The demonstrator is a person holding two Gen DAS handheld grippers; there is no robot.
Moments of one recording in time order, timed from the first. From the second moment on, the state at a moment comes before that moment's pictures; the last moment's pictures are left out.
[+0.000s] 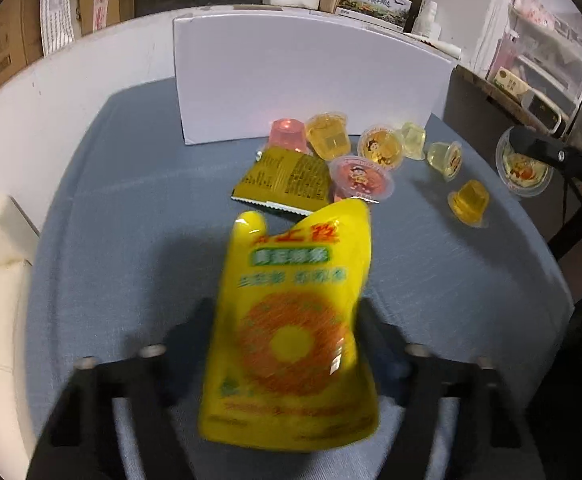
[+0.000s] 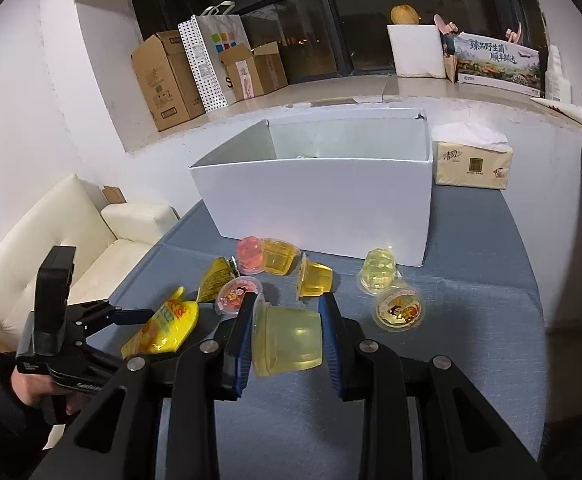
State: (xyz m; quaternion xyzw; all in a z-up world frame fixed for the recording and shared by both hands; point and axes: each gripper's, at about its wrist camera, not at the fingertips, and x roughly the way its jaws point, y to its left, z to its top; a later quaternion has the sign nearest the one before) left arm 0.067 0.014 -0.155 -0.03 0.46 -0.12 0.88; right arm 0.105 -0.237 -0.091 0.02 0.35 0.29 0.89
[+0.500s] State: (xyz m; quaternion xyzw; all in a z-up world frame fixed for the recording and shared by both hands) left arm 0.083 0.011 -0.037 -0.04 0.34 -0.15 0.93; right arm 0.117 -0.232 -0.027 0.01 0.29 0.30 0.91
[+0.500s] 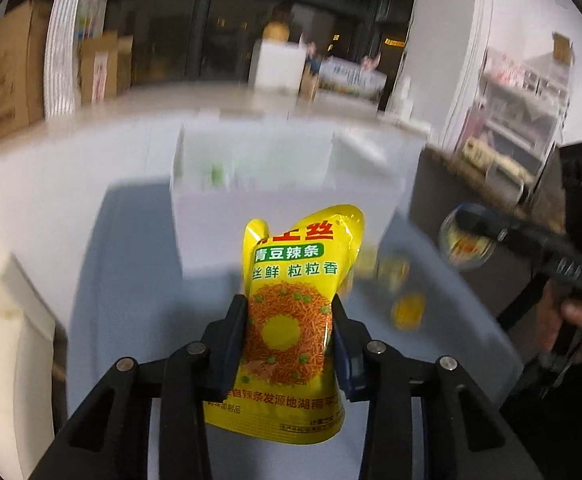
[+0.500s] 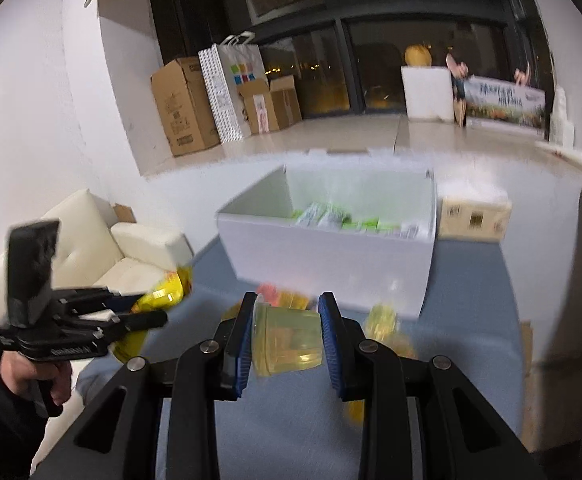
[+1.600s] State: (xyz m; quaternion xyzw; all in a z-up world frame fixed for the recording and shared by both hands) left arm 0.161 -0.004 0.005 0.00 0.30 -0.08 0.95; right arm 0.190 -0.273 0.001 0.07 0.27 0.27 0.92
